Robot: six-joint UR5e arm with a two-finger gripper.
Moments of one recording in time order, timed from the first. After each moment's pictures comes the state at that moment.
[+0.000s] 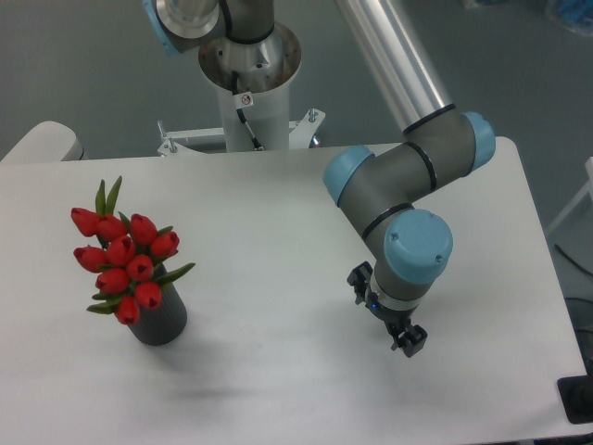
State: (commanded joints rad) arm 2.52 -2.19 -1.35 -1.18 1.56 1.48
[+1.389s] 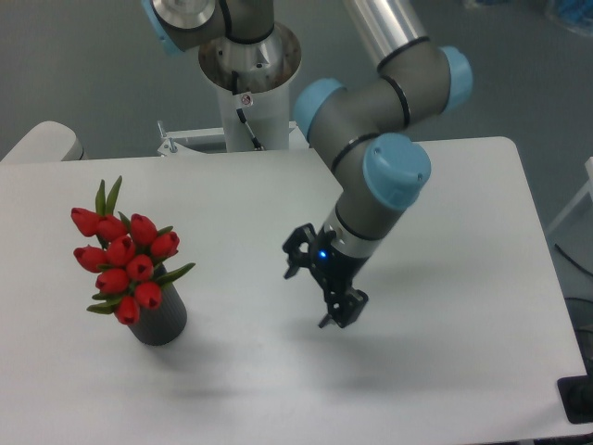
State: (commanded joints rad) arm 2.51 -1.92 -1.60 -1.20 1.01 1.48
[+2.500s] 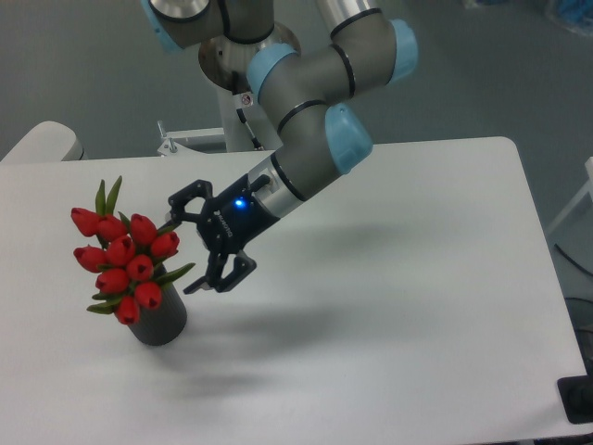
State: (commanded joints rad) arm 2.42 -1.85 -1.79 -1.15 0.48 1.46
